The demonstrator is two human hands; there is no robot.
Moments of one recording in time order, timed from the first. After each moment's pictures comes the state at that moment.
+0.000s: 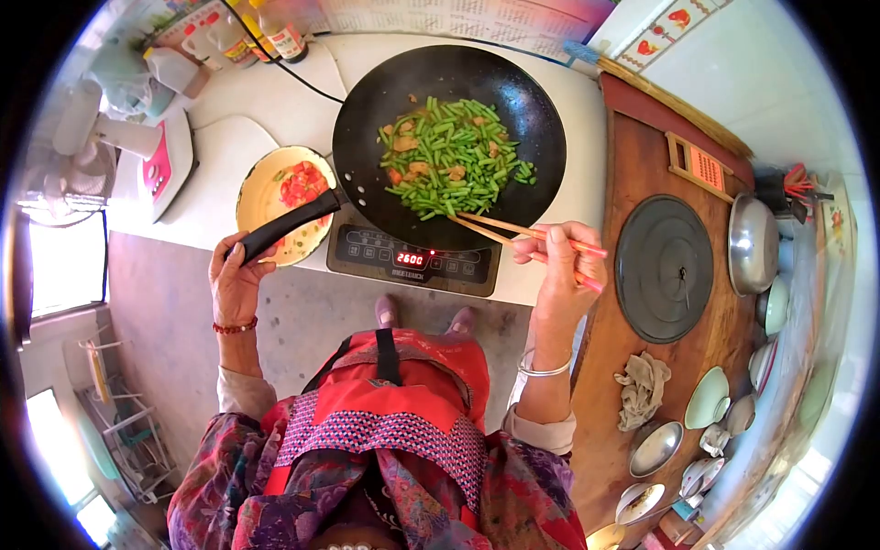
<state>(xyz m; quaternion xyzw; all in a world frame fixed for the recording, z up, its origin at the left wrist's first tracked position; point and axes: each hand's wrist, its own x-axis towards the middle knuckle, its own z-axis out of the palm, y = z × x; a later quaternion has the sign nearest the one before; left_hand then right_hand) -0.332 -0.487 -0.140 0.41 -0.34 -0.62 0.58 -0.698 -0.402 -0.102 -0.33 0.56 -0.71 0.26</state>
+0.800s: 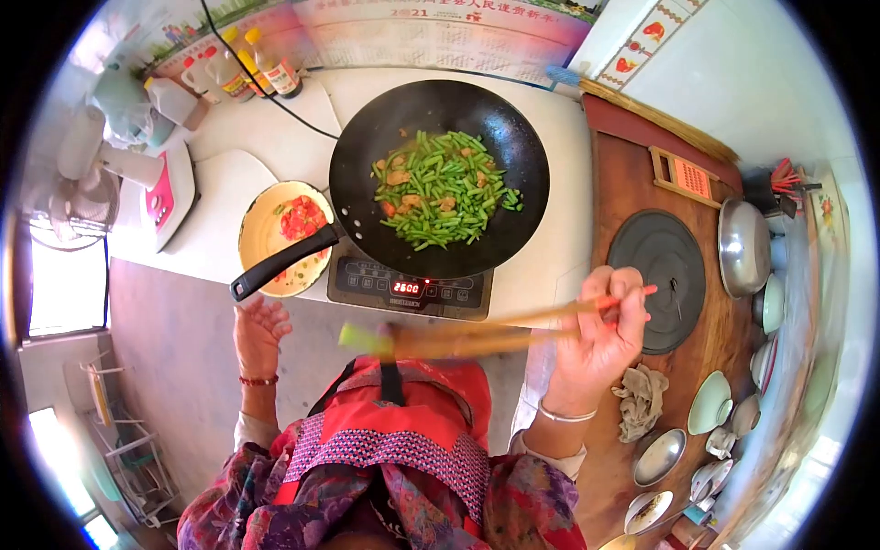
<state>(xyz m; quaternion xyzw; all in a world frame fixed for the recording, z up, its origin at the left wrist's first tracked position) -0.314 -0.445 -0.181 0.48 -0.23 -0.63 0.56 -0.725 -0.366 -0.055 -0.10 0.15 -0.87 0.46</state>
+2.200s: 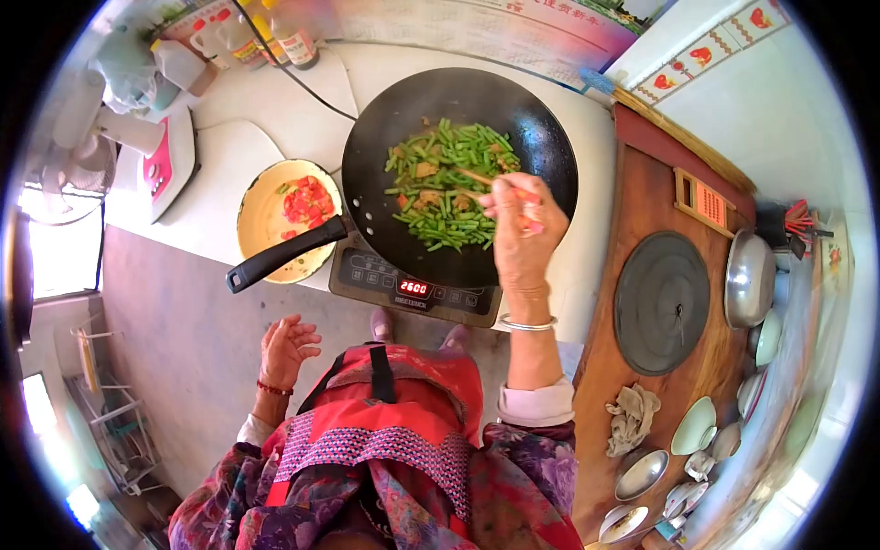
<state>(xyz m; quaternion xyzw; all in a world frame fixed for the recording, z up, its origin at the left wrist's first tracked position) -0.320 -0.404 -0.219 0.51 -0.19 -0.71 0.45 -0.687 -0.502 -0.119 -0.43 0.55 -0.66 0.26</state>
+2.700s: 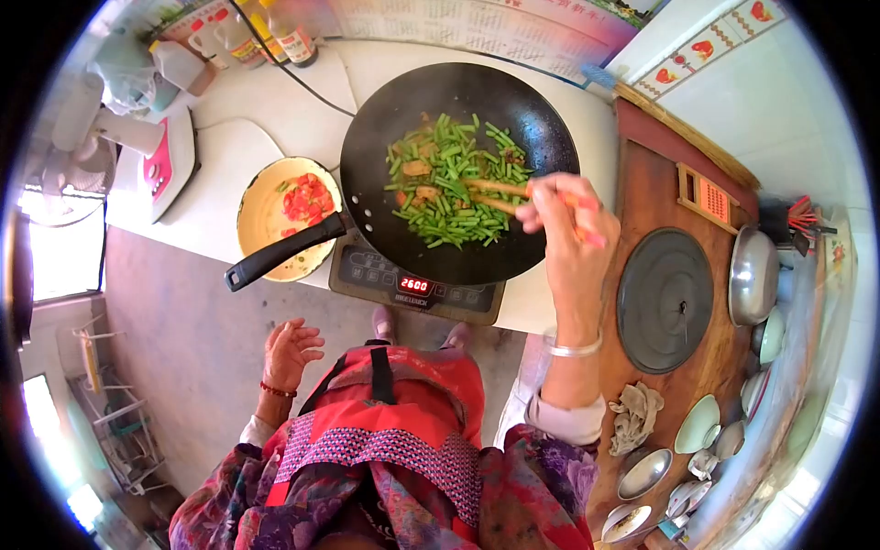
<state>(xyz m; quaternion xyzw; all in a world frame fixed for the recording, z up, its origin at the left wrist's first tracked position) -0.319 -0.397 -0.224 0.51 -0.19 -0.72 0.44 -0.713 -0.473 -0.068 -0.47 0.59 -0.60 0.27</state>
